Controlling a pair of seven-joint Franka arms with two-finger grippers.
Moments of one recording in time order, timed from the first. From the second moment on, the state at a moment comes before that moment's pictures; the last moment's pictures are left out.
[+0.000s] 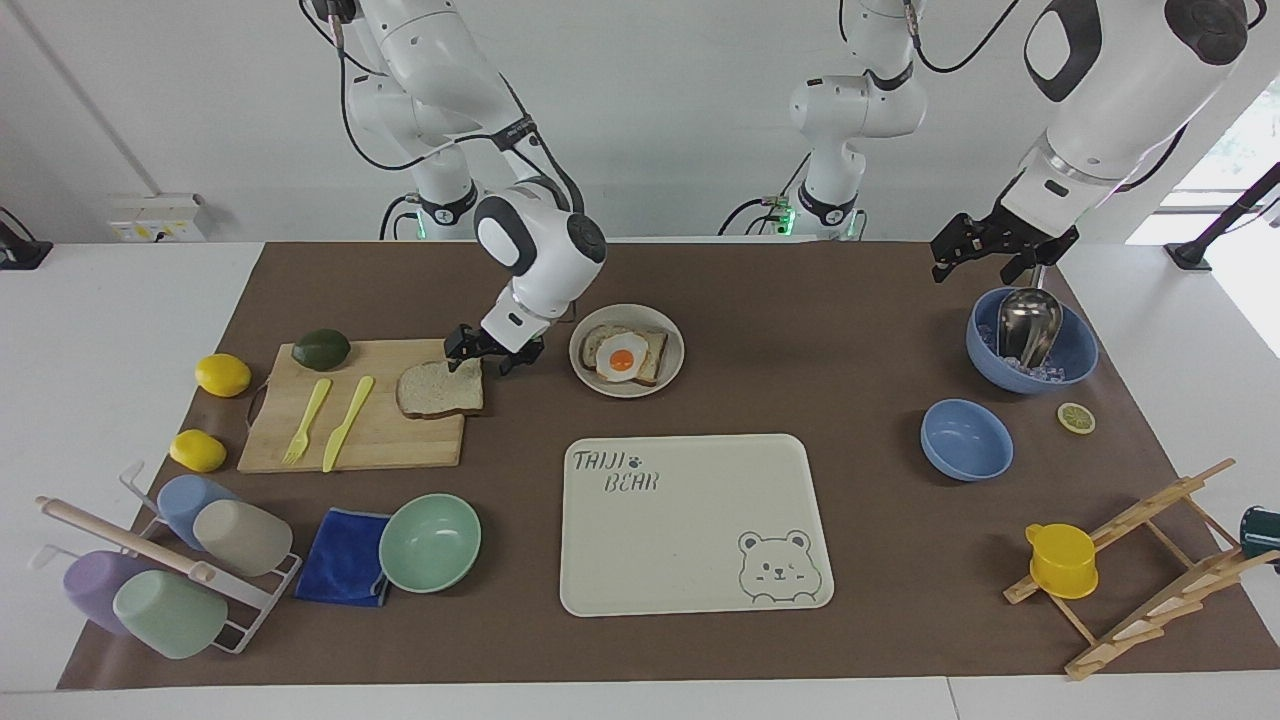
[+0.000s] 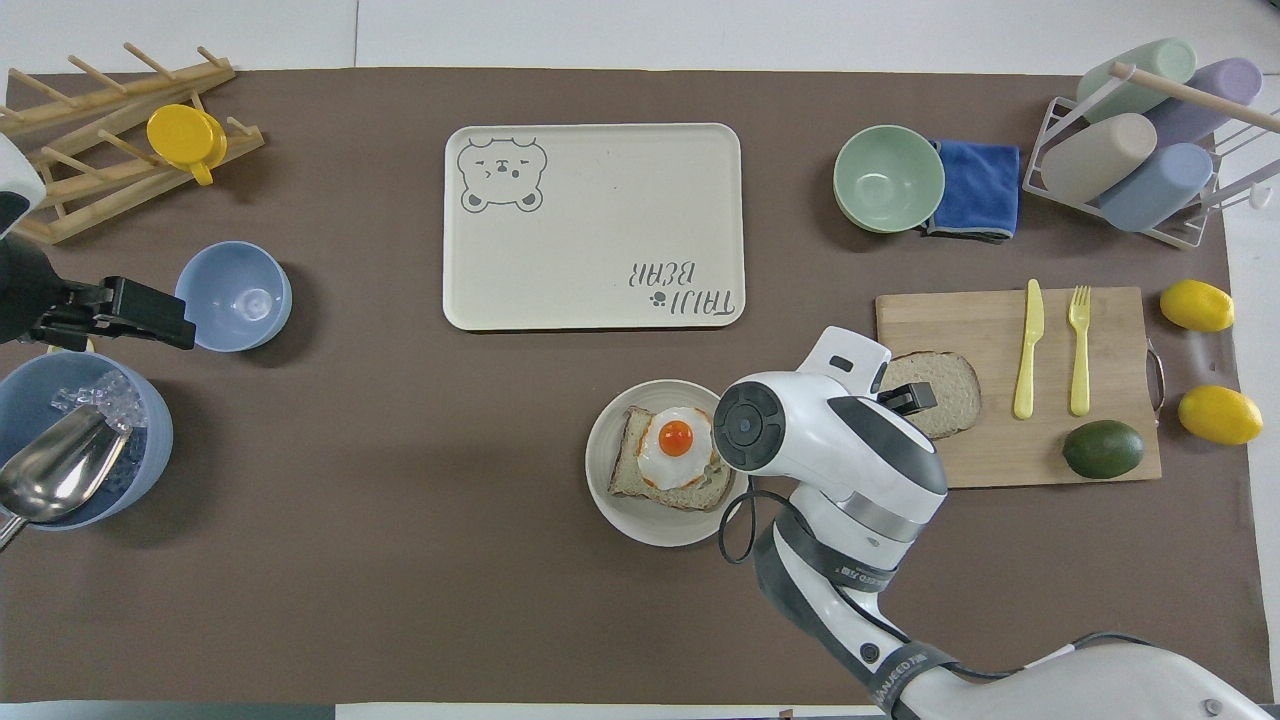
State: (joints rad) left arm -0.11 -0.01 0.04 -1.63 -0.06 1.52 0.00; right arm 0.00 0.21 0.50 -2.18 -0.72 1.96 0.64
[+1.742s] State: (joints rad) left arm -0.11 -0.01 0.04 -1.63 -0.06 1.52 0.00; right arm -0.05 0.18 0.86 -1.60 -0.65 1.30 0.43
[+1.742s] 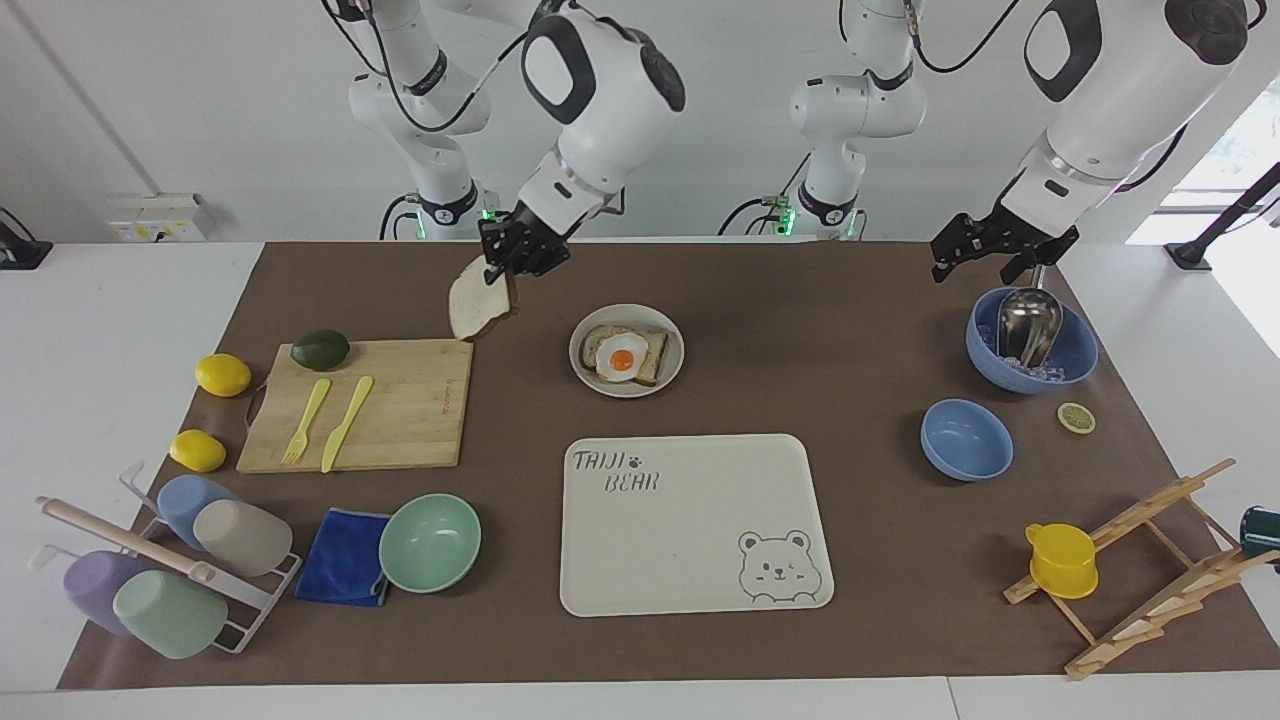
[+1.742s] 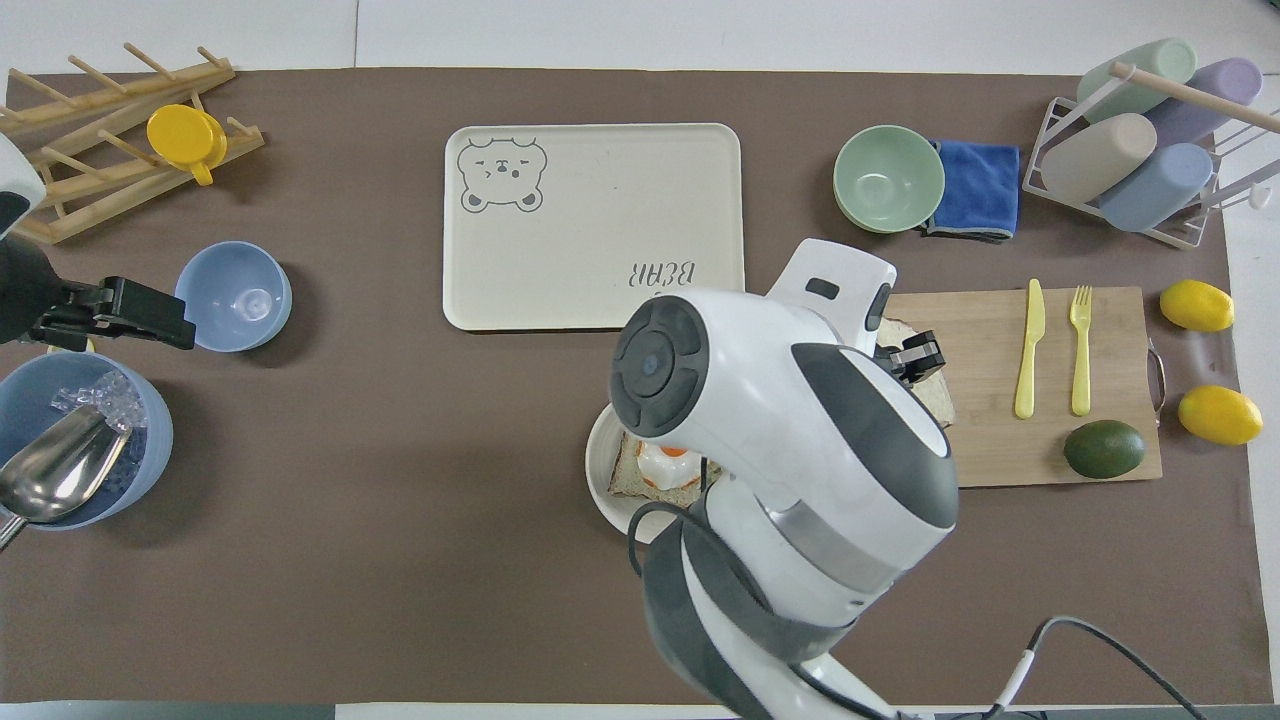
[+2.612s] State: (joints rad) left arm -0.11 -0.01 0.04 -1.63 -0.06 1.52 0.00; right arm -0.02 0.33 0.93 -1.86 -0.60 1.73 0.88
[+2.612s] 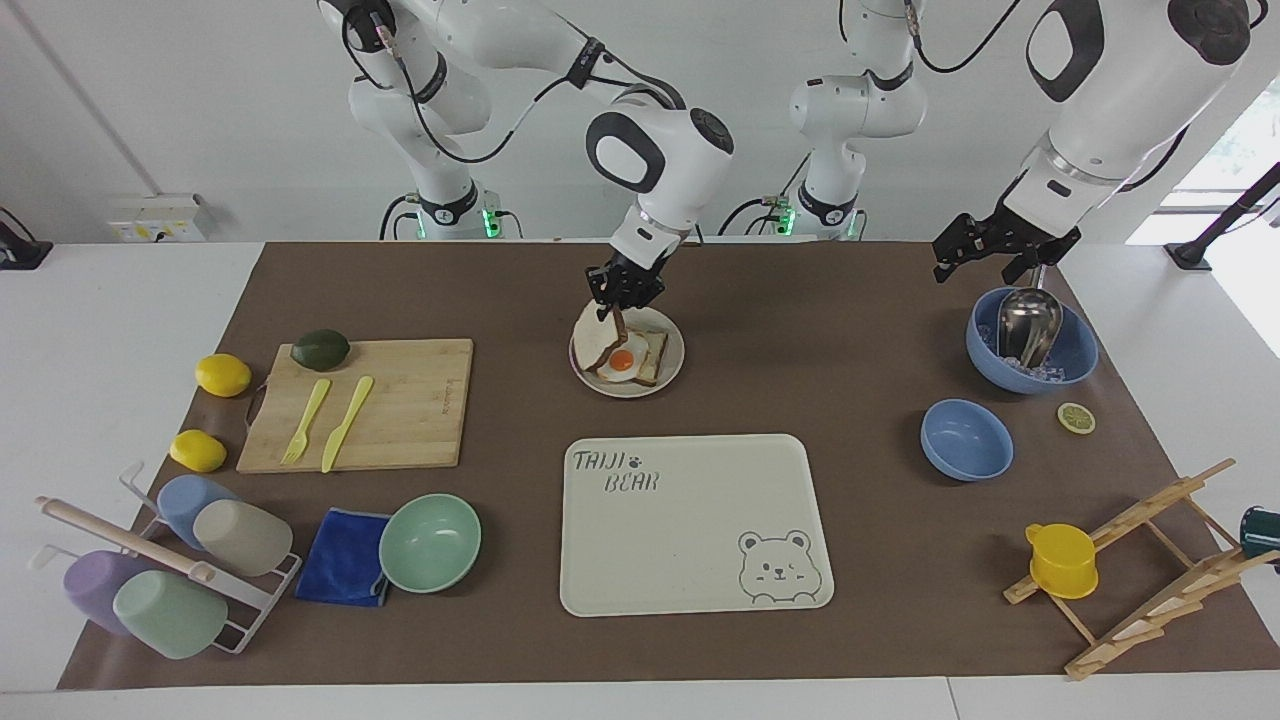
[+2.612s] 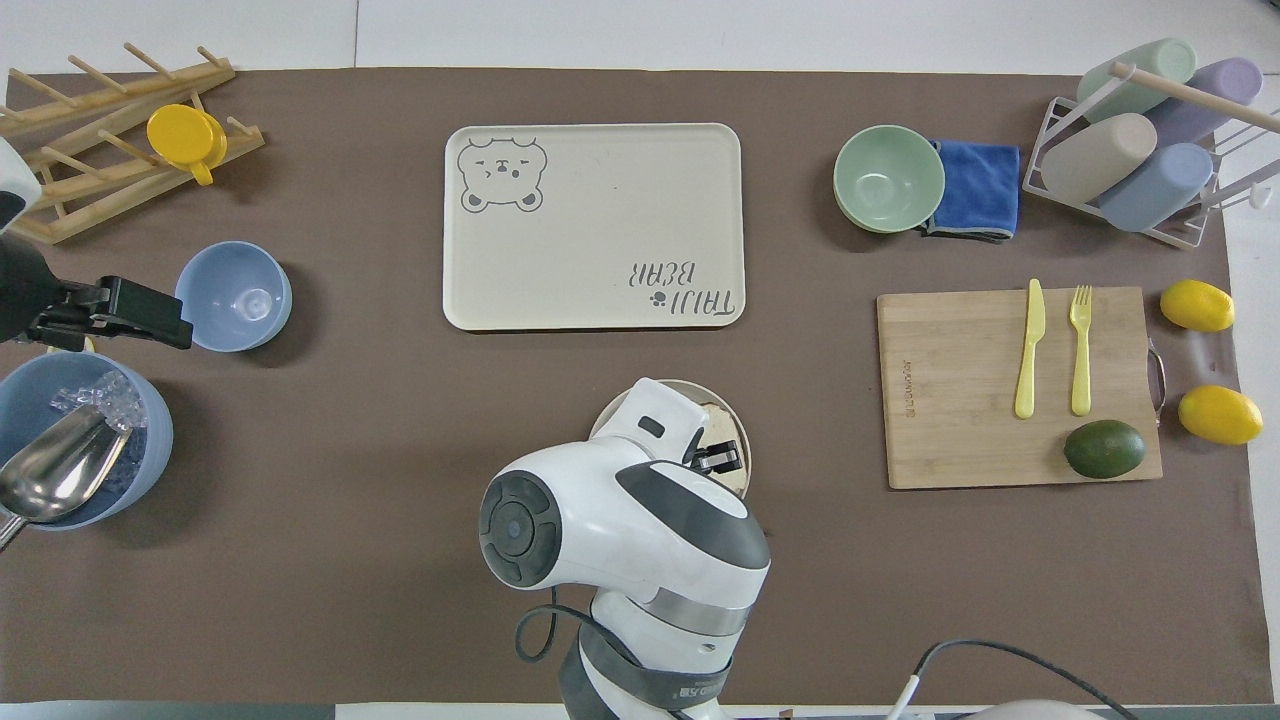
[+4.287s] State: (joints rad) left arm -0.13 -0.04 0.03 -1.74 -0.08 1.65 -0.07; right arm -0.04 0.36 0.94 -1.64 -0.45 1.78 1.01
